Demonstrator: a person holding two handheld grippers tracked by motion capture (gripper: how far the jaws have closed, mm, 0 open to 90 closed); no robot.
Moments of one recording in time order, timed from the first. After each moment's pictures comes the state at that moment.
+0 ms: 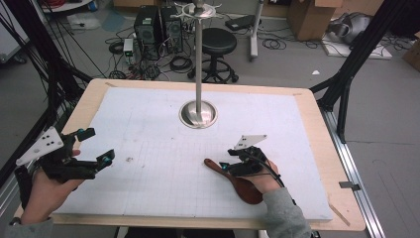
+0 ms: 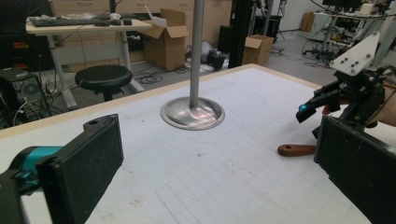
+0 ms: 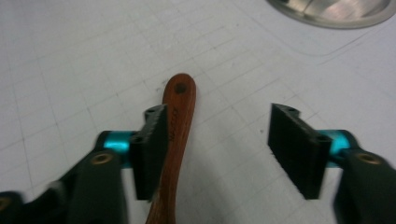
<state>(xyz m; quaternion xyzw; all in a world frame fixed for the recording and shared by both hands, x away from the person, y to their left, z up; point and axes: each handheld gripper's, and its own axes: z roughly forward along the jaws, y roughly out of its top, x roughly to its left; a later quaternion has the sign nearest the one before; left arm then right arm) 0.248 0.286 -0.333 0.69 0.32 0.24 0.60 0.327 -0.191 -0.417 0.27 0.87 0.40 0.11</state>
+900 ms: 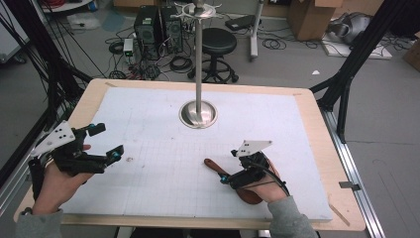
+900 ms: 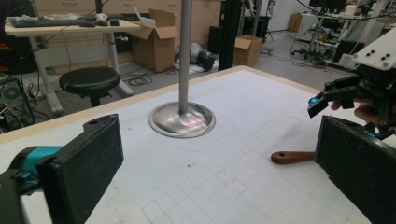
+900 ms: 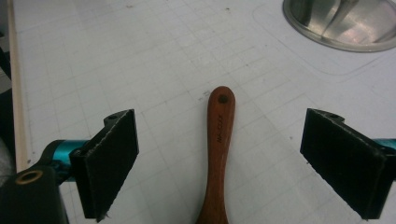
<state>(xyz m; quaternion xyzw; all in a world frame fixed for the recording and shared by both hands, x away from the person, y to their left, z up) 0.264 0.270 -0.333 0.70 0.31 0.23 0.61 0.297 -0.190 -0.396 0.24 0.87 0.42 0.11</state>
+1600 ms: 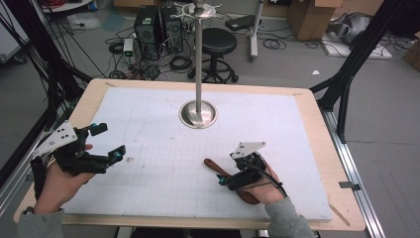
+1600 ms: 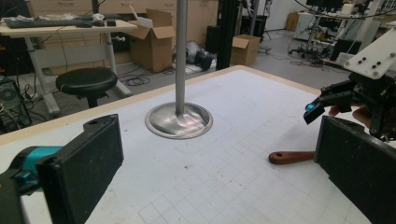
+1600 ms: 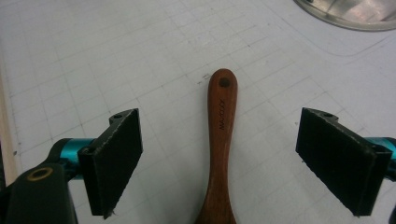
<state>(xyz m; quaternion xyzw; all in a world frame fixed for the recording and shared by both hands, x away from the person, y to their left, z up) 0.264 0.267 -0.332 0.70 0.30 0.22 0.61 0.295 -0.181 -0.401 0.26 0.88 0.38 0.11</state>
